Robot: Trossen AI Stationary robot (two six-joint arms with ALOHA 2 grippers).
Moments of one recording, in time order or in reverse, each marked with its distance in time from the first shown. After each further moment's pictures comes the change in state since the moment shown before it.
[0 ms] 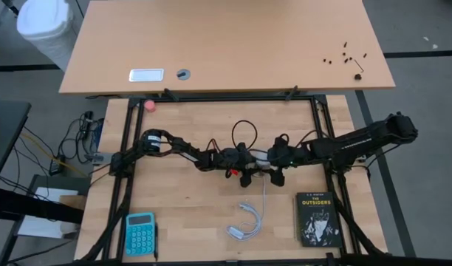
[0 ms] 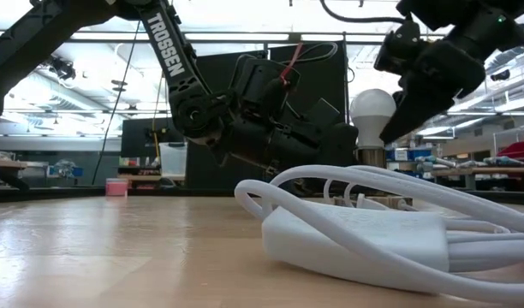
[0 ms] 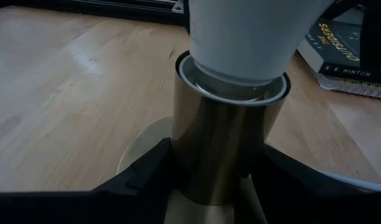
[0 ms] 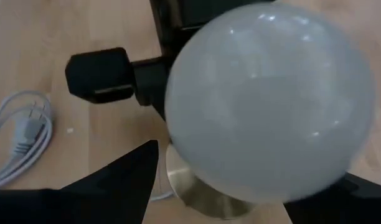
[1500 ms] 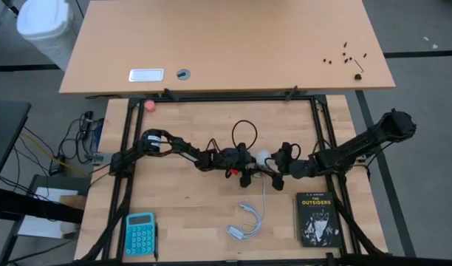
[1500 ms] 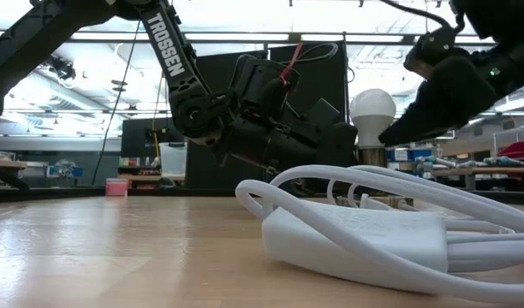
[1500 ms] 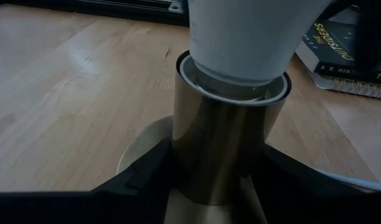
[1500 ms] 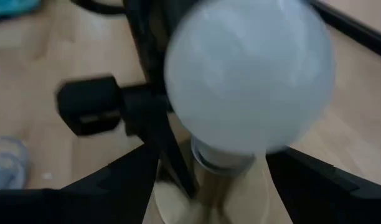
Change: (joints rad) left arm 0.001 0.000 0.000 0.000 0.014 -0.003; right arm 0.192 -0.005 -0.243 0.459 0.366 0.091
